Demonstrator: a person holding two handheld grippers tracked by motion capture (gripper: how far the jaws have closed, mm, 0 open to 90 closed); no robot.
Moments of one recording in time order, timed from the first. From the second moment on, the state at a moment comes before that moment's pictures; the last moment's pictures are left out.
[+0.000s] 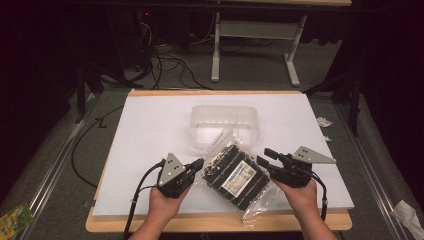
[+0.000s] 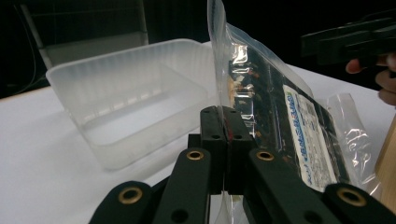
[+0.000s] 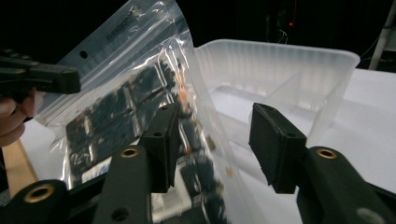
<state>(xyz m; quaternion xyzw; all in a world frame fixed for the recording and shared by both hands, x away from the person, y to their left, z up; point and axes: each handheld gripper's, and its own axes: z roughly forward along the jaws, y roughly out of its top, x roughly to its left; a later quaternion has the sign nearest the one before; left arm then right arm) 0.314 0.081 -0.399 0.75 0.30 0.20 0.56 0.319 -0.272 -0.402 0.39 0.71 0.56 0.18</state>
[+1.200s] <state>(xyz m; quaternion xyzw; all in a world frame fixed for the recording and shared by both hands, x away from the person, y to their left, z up) 0.324 0.071 -0.392 0.76 0.30 0.22 0.54 0.348 -0.254 -0.396 0.34 0.74 0.57 0.14</state>
